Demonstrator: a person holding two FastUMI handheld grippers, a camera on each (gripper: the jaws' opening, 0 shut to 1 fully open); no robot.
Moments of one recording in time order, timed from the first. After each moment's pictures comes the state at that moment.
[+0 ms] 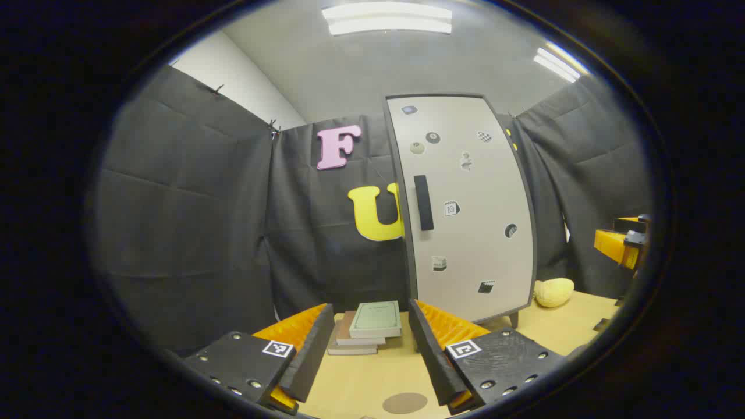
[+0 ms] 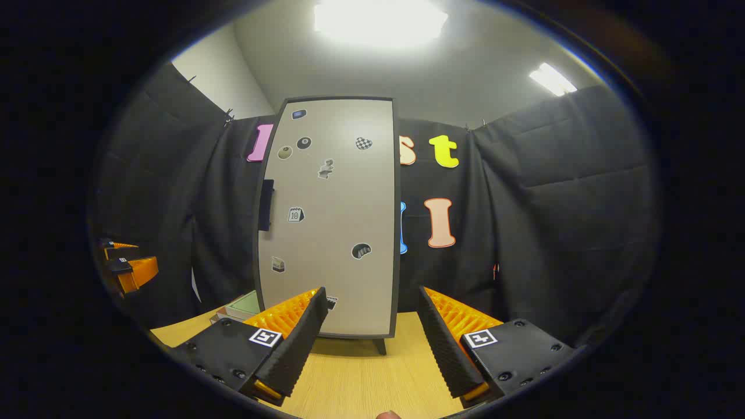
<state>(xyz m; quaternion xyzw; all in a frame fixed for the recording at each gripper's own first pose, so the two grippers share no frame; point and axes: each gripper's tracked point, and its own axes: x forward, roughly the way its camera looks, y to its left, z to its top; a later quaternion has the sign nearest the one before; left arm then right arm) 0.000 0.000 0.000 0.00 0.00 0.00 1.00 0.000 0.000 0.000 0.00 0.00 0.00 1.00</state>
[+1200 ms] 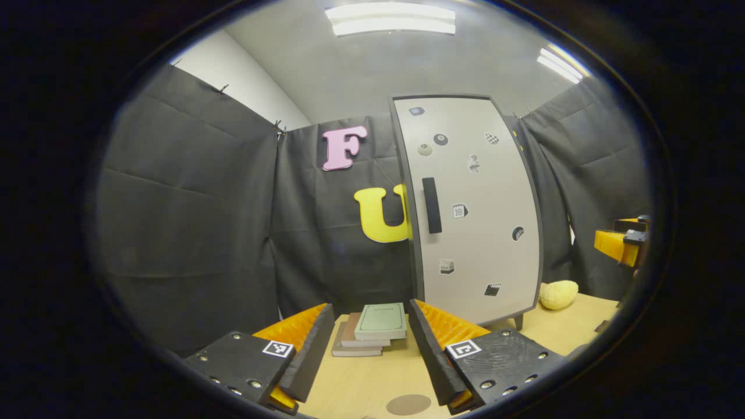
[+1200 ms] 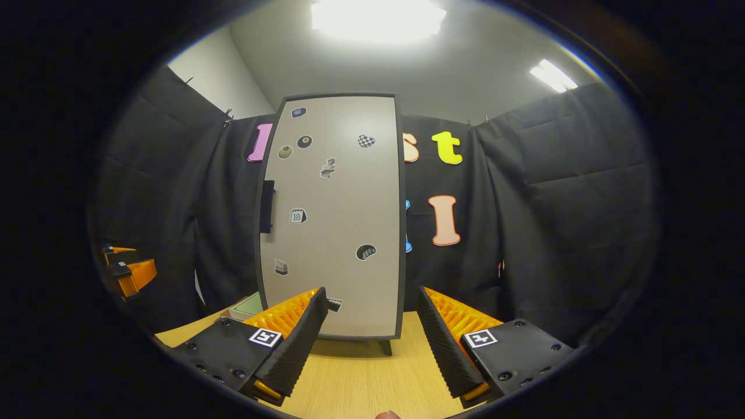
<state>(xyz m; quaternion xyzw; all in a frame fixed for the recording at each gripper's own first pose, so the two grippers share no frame) 0.006 0.014 0.000 0.00 0.00 0.01 1.00 0.012 0.008 0.006 0.01 0.01 0.01 1.00</state>
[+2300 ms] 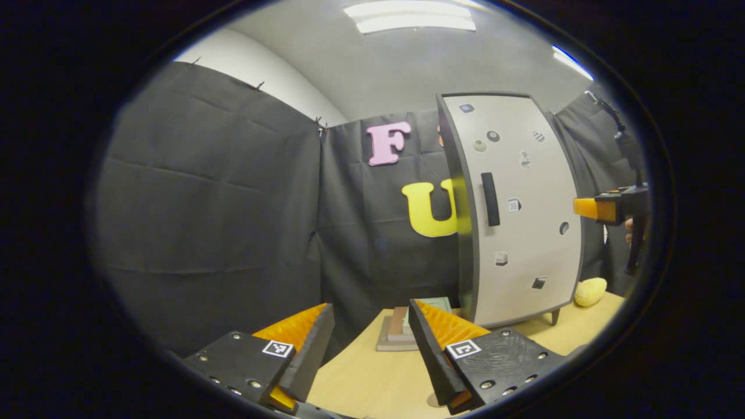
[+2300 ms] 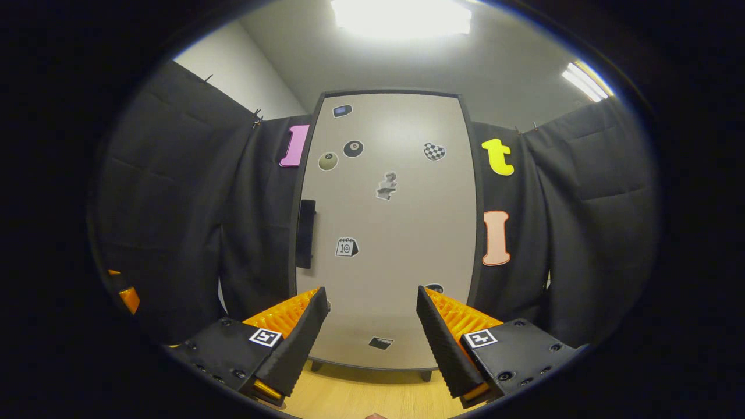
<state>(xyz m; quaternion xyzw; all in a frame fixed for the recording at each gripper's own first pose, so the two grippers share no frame) -0.019 0.110 -0.018 -0.01 0.01 0.12 0.99 0.110 0.116 0.071 -0.01 -0.01 0.10 1.00</state>
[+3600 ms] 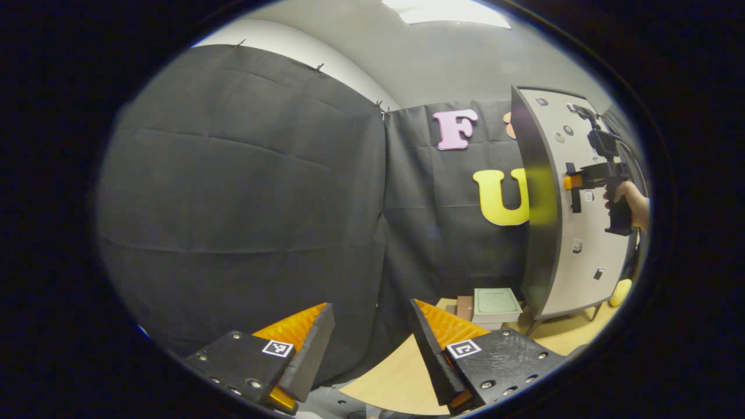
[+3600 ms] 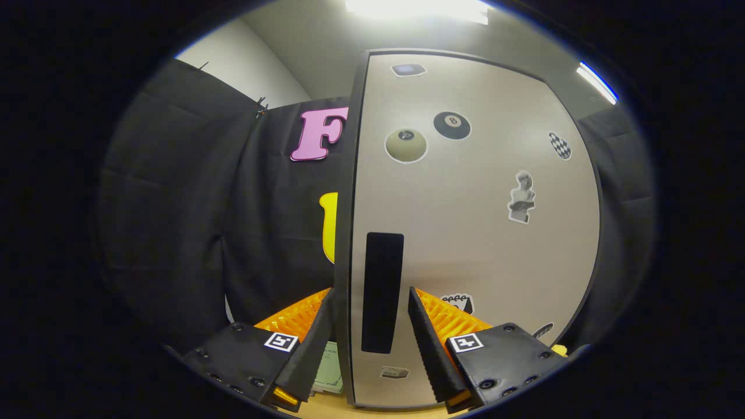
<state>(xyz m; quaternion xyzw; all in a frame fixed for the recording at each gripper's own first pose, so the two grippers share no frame) -0.051 0.263 -0.074 -0.05 0.04 0.23 0.97 0.266 0.277 0.101 0.01 0.03 0.12 0.99</state>
